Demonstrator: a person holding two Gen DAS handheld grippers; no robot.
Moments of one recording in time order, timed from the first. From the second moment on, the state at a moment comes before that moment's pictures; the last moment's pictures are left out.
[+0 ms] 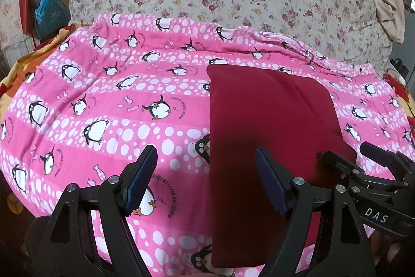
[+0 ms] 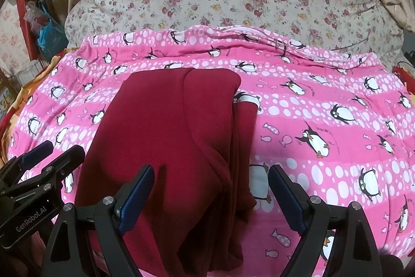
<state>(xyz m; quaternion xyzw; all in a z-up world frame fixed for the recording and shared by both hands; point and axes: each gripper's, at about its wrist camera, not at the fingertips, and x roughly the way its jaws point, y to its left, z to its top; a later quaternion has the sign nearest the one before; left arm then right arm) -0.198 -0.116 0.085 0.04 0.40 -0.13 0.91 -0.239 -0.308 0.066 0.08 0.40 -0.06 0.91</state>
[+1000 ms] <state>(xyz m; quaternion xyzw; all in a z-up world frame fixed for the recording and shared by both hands) -0.197 -0.117 0.084 0.04 0.40 -0.13 0.91 -0.236 -0.303 0.064 0.08 0.40 -0.06 0.91</state>
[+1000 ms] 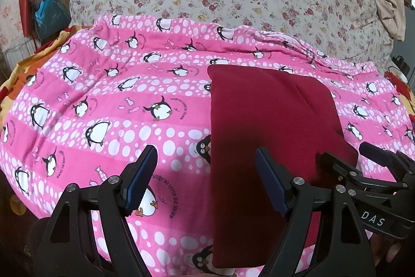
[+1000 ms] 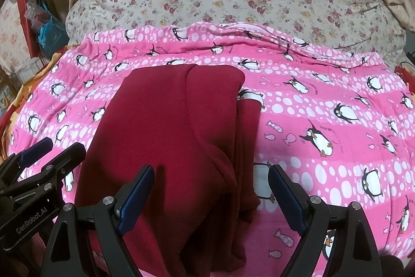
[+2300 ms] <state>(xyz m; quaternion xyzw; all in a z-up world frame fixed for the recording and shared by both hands) -0.197 -0.117 0.084 0.04 0.40 -0.13 0.91 -0.237 -0.299 0.063 0.08 0.41 -0.06 0.91</state>
